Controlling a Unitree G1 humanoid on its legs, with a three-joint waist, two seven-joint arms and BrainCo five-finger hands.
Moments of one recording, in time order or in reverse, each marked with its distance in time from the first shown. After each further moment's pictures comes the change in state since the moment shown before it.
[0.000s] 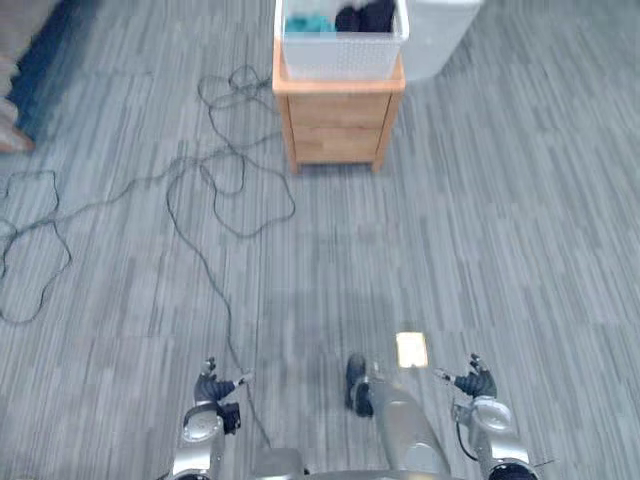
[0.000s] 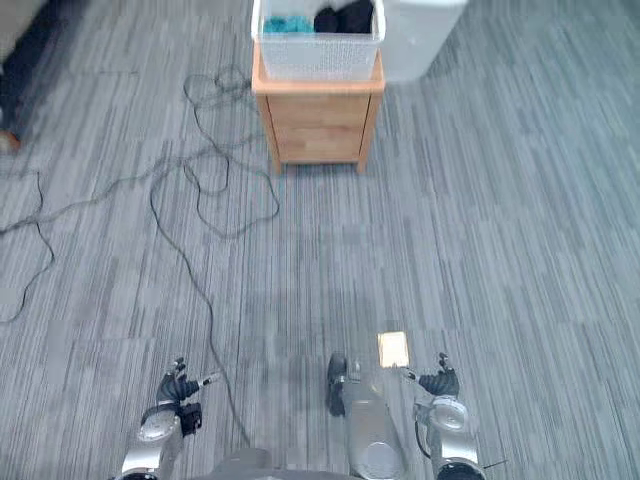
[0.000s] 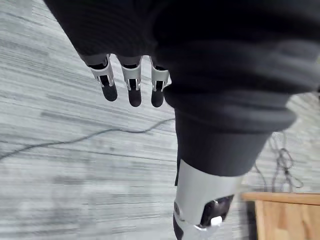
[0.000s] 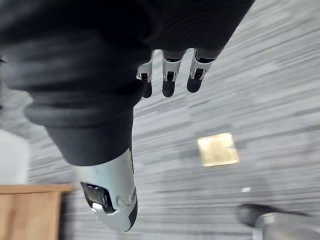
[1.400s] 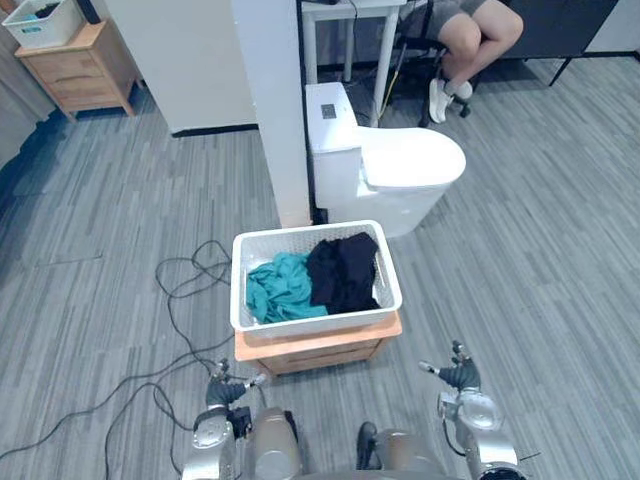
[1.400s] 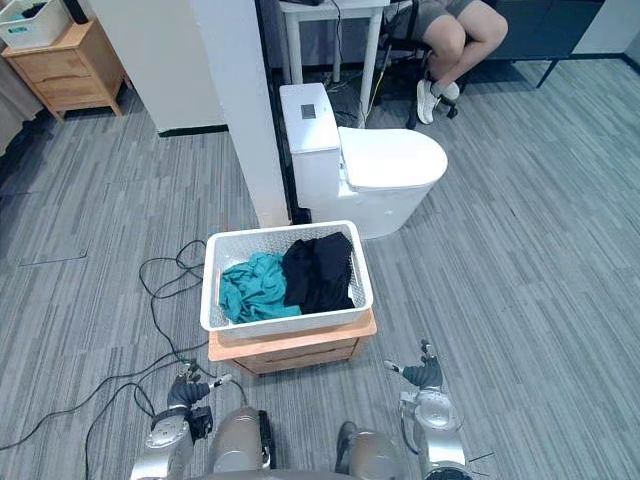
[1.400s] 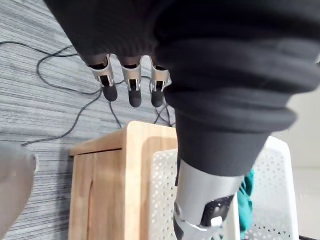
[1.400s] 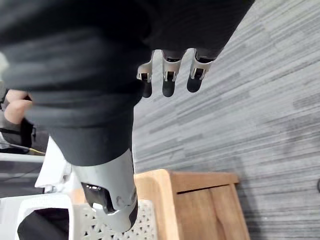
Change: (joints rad) left arm 0.016 -0.039 -0.029 -0.056 -0.006 0.011 -0.016; right arm 0.062 0.029 0.032 -0.128 -0.036 0.022 0.003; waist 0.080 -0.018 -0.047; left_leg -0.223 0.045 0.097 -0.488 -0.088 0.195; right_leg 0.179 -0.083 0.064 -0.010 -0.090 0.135
